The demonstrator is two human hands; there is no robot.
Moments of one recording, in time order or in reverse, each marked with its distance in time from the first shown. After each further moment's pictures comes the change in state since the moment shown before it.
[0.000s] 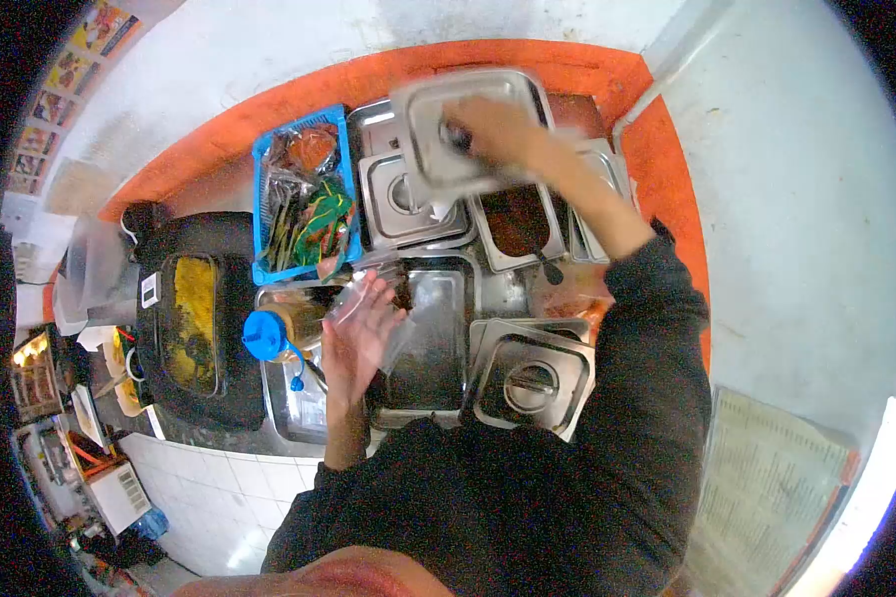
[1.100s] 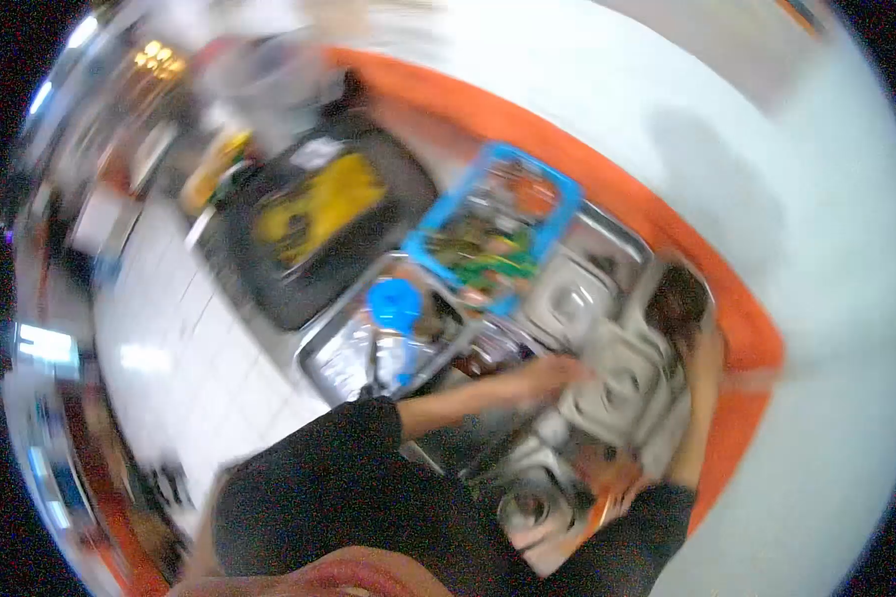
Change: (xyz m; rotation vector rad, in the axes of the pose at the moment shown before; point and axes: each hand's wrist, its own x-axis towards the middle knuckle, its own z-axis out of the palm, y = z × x) left_hand 0.132 -0.149 -0.027 0.260 -0.107 0.102; right_hand -0.046 0.085 0.022 -0.135 -0.033 0.324
